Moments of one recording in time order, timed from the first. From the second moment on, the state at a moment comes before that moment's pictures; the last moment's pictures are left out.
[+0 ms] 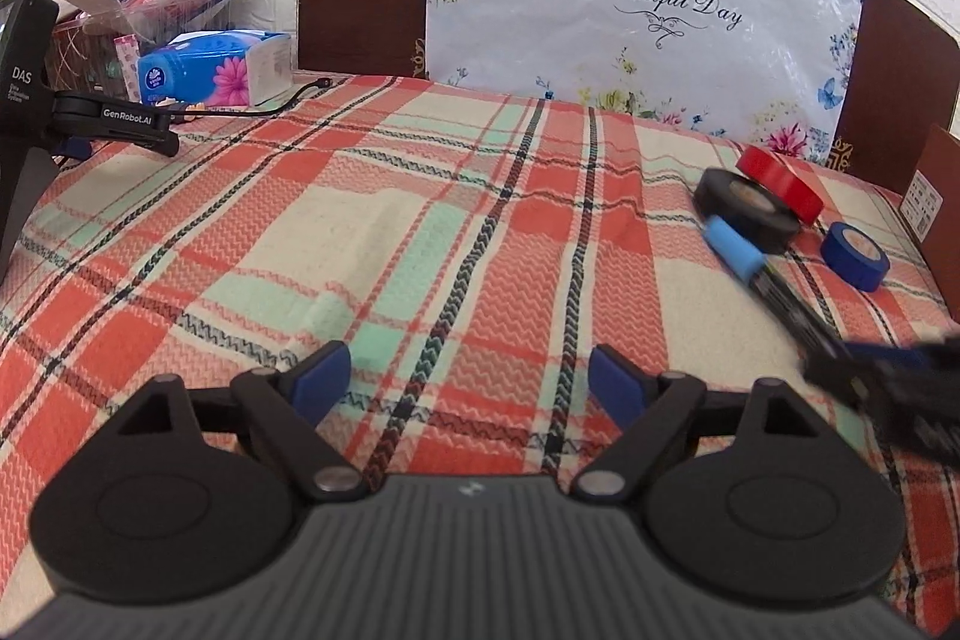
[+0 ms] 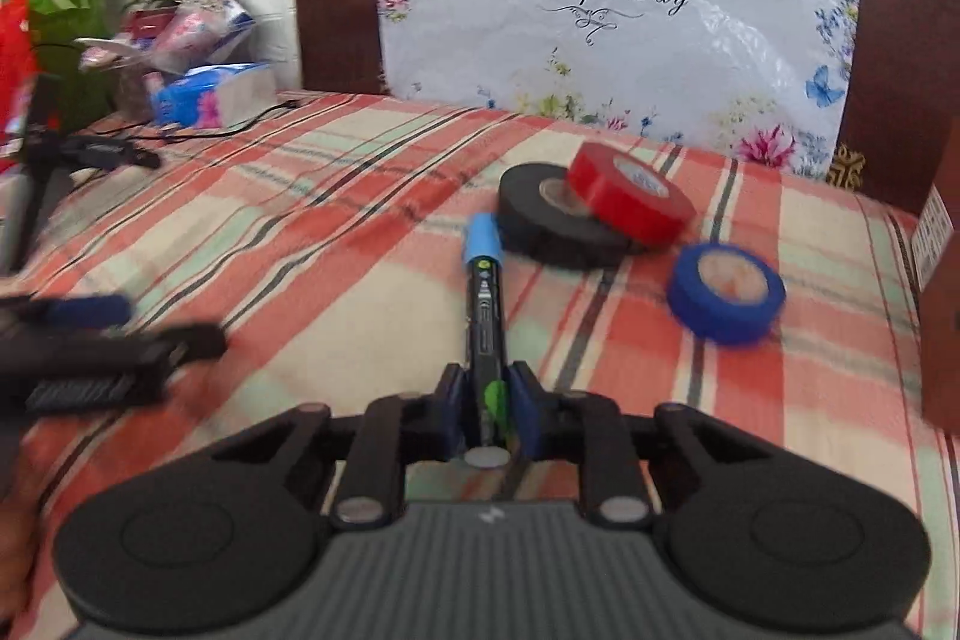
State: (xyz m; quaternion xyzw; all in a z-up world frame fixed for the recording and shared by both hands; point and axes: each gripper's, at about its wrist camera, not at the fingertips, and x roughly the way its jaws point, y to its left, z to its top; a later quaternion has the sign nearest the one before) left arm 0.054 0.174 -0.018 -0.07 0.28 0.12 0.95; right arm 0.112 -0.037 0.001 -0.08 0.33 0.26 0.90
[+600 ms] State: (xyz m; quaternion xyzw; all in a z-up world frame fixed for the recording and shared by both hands) left arm 0.064 0.074 0.029 -0.16 0.41 -0.07 0.89; right arm 0.070 -0.137 -0.012 0.18 0.42 0.31 0.83
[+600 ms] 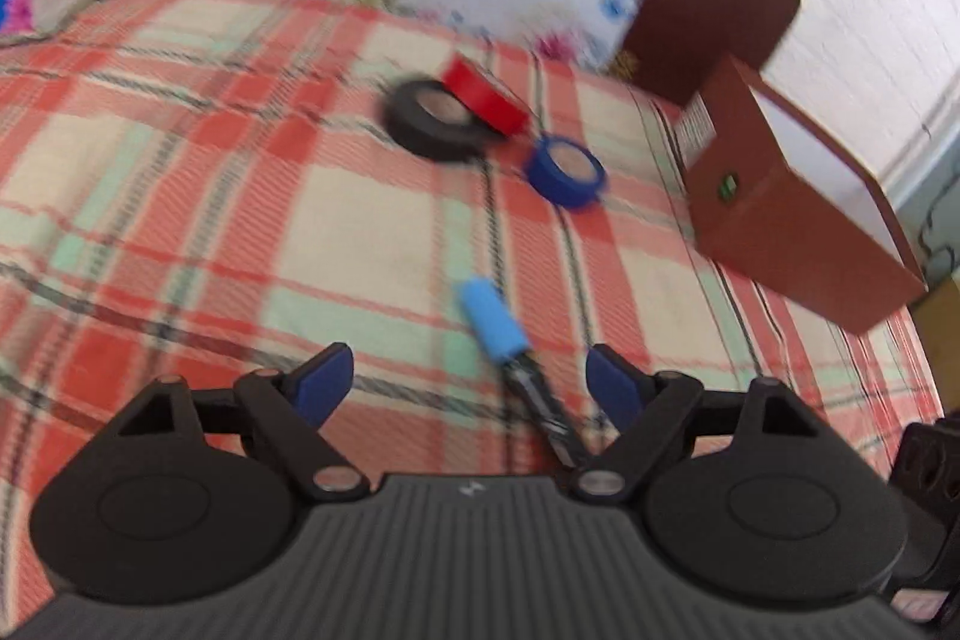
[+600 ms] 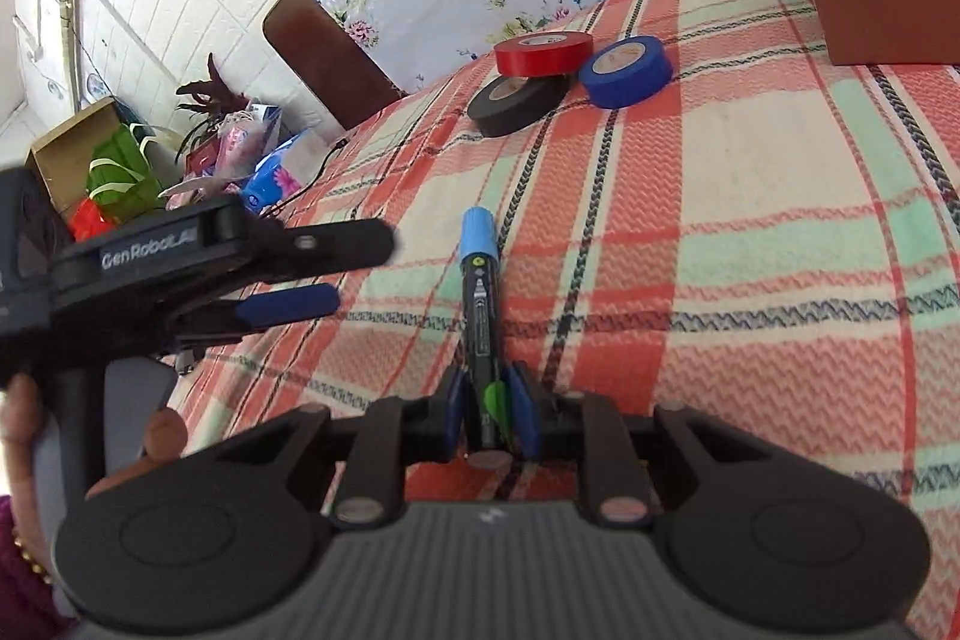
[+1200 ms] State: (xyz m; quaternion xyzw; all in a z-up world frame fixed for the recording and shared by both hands) left arm 0.145 -0.073 0.117 -0.10 0.37 -0.21 0.90; right arm 0.085 -0.216 0.055 0.18 0.24 0.22 0.92
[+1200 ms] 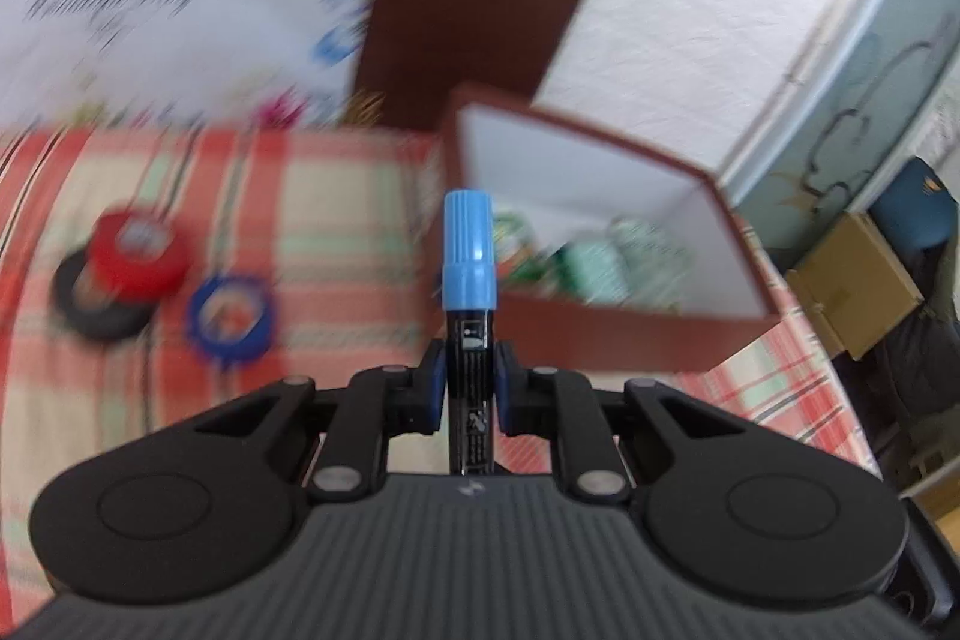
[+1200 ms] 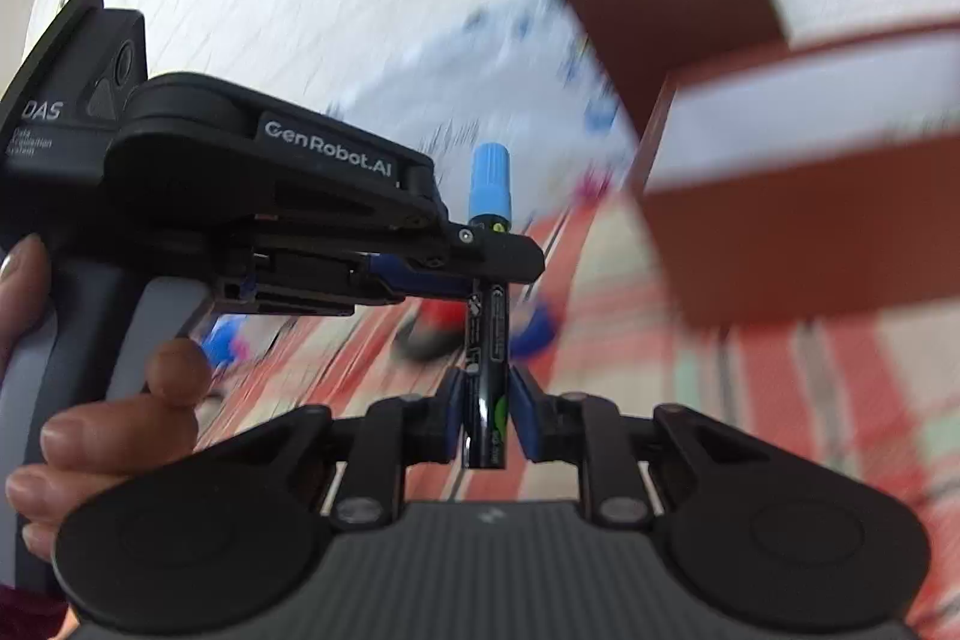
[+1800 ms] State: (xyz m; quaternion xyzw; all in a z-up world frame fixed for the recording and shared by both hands) left arm 0.225 -0.144 0.098 -0.03 0.36 -0.22 0.91; right arm 0.188 -0.275 0.047 0.12 0.16 0.08 0.98
